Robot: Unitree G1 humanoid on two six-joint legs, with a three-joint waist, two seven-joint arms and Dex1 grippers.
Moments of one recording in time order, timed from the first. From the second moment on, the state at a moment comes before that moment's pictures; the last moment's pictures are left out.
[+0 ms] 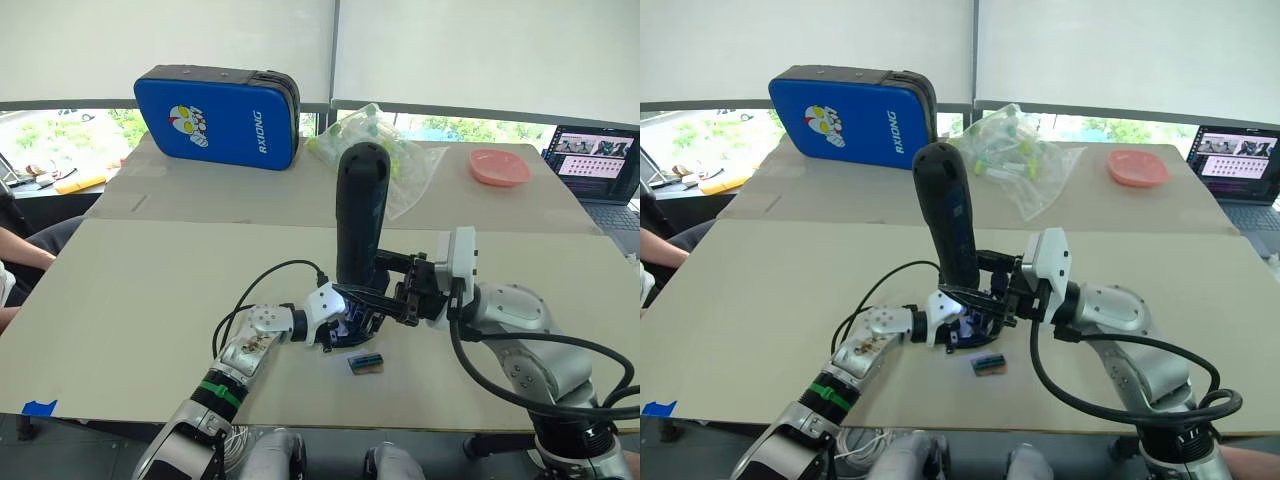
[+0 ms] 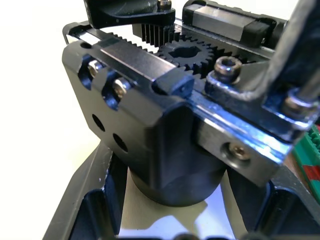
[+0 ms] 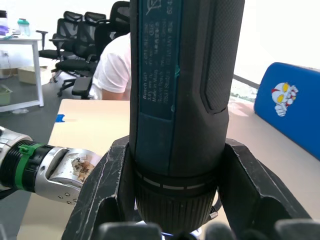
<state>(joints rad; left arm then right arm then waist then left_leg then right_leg) -0.45 0.21 -0.36 0.29 -0.06 0.09 -0.95 -0.31 -0.56 0.07 -0.53 0.62 0.38 0.82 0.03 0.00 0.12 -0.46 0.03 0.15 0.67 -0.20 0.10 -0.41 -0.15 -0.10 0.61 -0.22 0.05</state>
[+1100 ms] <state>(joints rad) -0.37 0.36 -0.27 0.21 -0.15 0.06 -1.00 -0.25 -0.88 -0.34 -0.71 1.24 0.58 0.83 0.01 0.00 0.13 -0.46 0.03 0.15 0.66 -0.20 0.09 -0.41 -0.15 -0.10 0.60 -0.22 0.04</state>
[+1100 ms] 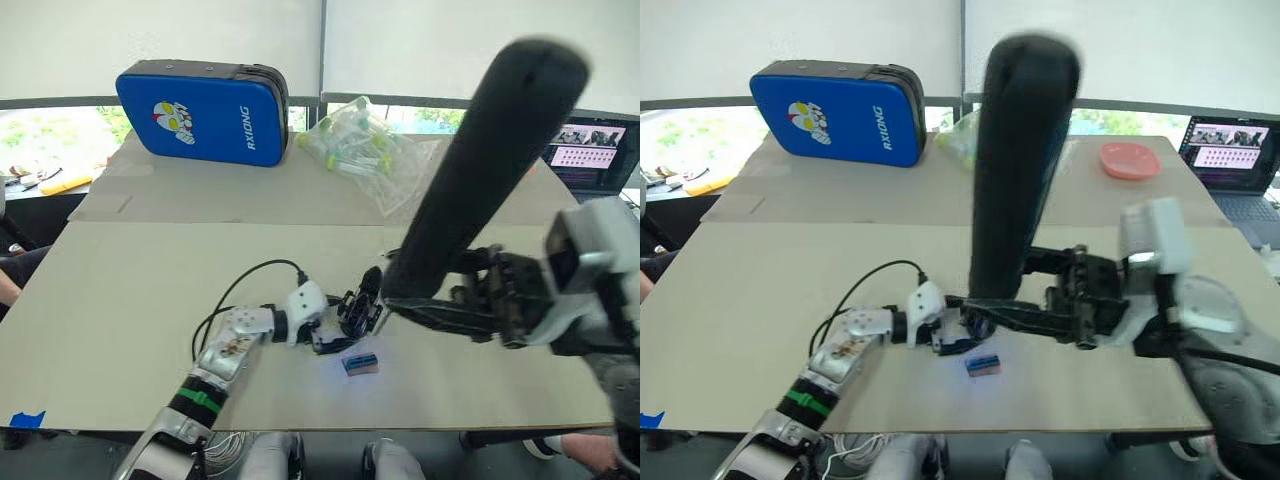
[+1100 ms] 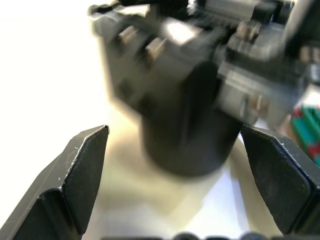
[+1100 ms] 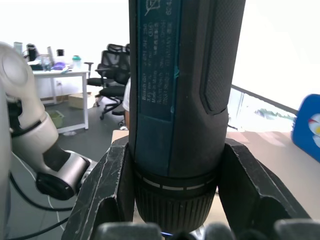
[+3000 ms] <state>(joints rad) -0.09 0.82 0.18 0.09 -0.39 0.11 -1.21 -0.07 -1.12 -0.56 -0.03 0.42 0.32 1.44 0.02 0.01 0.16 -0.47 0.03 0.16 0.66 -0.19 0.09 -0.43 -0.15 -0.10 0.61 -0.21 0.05</state>
